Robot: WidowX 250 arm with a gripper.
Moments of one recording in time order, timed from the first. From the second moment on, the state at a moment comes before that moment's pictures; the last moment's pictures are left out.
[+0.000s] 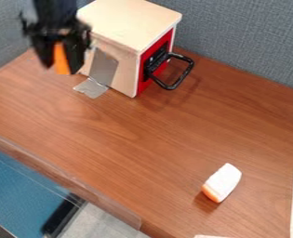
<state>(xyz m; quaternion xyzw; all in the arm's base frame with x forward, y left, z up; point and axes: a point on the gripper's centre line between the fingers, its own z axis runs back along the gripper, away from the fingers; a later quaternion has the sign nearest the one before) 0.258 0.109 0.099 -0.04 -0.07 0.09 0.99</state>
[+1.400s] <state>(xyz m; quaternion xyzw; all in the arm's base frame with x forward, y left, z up) 0.227 0.101 0.000 0.02 -0.04 0.00 1.00</state>
